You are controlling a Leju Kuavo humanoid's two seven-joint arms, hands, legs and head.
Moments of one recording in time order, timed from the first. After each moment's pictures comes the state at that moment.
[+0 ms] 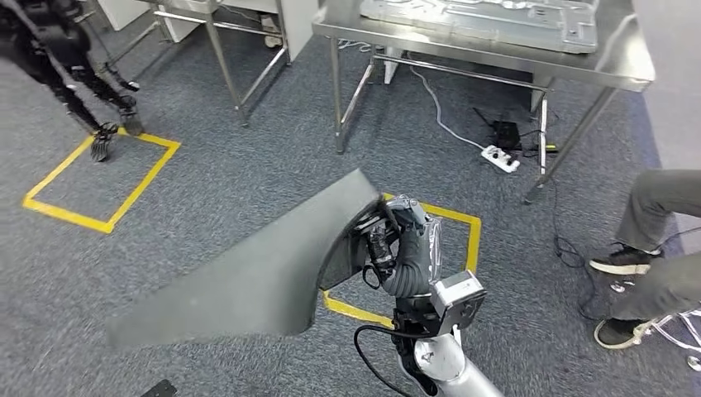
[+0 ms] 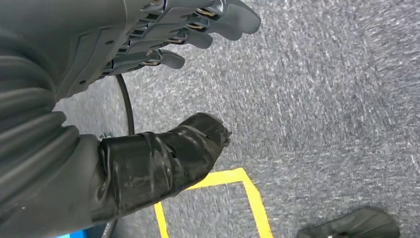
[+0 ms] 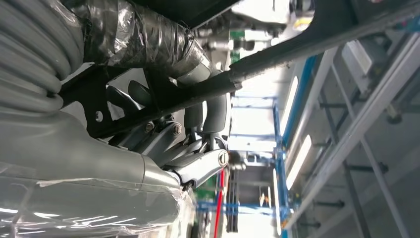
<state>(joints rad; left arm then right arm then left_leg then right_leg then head) -0.10 0.43 -0.91 -0.31 0.55 0.03 -0.13 -0.25 -0.03 0.68 -1.68 -0.20 -0.47 -0.48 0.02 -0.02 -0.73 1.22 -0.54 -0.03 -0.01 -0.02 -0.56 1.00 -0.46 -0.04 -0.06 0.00</state>
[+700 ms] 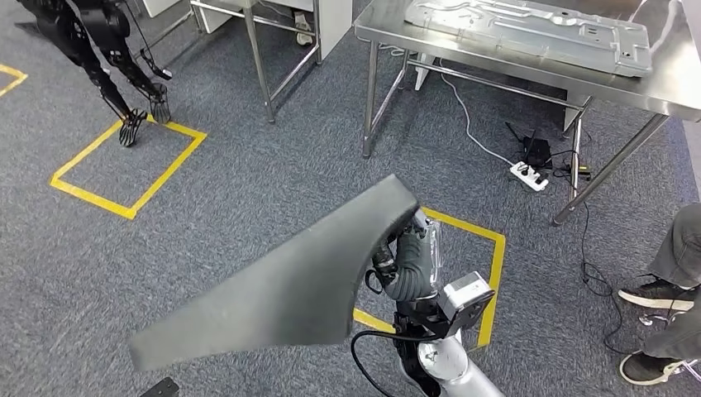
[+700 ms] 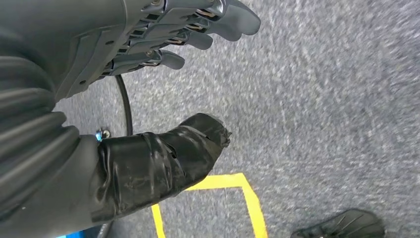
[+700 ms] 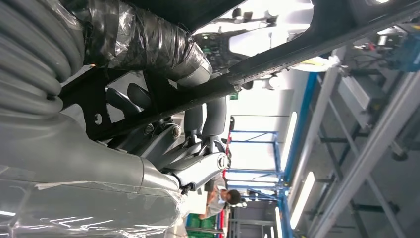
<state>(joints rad) -0.10 0.43 -0.91 -0.31 0.55 0.03 -0.13 -0.25 -0.03 0.68 -1.67 -0.28 -0.40 -0.53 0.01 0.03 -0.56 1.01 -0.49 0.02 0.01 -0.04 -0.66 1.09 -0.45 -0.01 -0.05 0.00</state>
